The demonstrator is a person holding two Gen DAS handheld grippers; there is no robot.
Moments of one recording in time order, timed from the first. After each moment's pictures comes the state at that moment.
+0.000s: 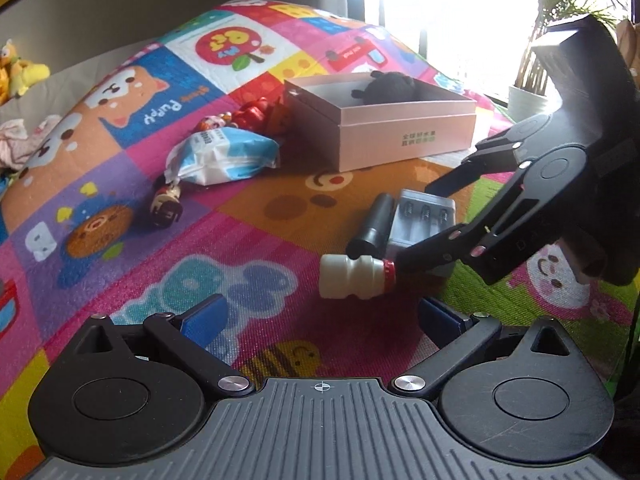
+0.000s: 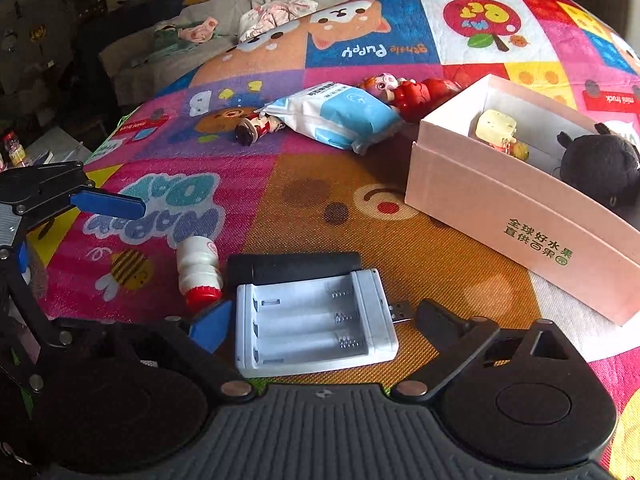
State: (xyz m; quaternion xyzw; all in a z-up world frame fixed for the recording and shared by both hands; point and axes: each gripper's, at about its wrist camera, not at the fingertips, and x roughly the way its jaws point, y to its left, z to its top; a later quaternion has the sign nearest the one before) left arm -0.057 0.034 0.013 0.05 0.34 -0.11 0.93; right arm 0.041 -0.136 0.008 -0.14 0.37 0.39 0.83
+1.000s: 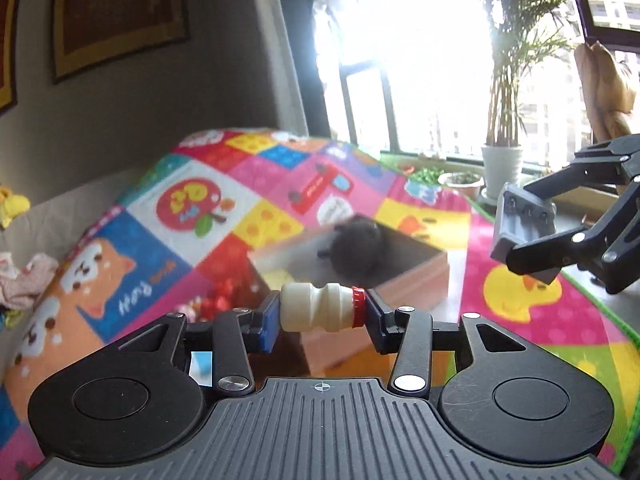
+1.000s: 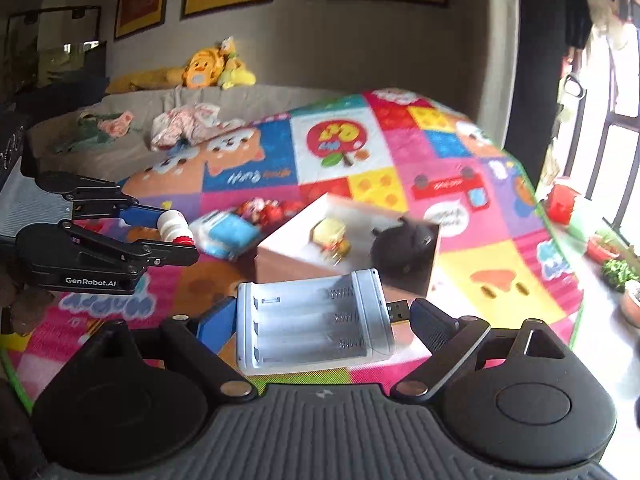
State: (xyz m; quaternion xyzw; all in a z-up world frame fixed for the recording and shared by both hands) left arm 0.008 -0.034 0.116 0.12 0.18 -0.15 0.97; right arm -0.006 -0.250 0.124 -0.10 0.22 0.23 0.94
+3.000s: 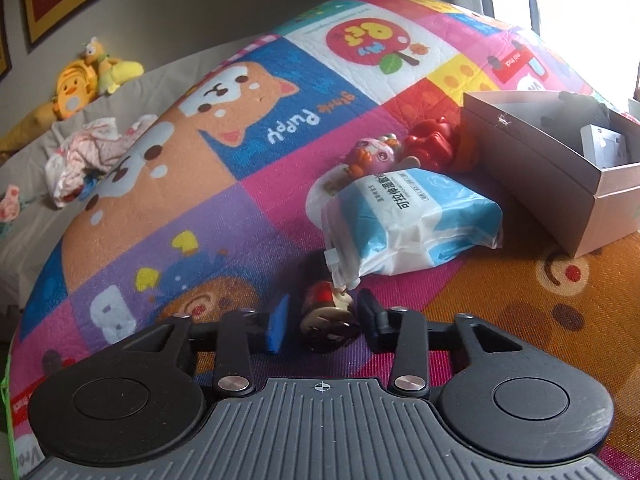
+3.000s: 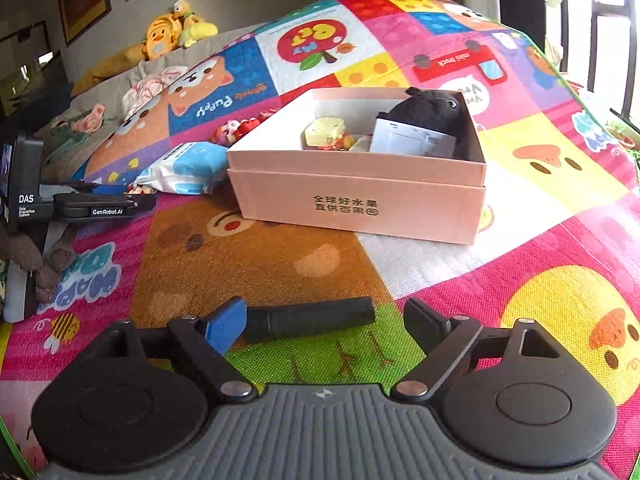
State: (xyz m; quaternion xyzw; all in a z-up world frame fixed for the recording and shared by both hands) left arm 0.079 0.095 0.007 0.09 0.32 0.07 0.94; right arm 0.044 -0.230 0.012 0.00 0.35 0.22 0.91
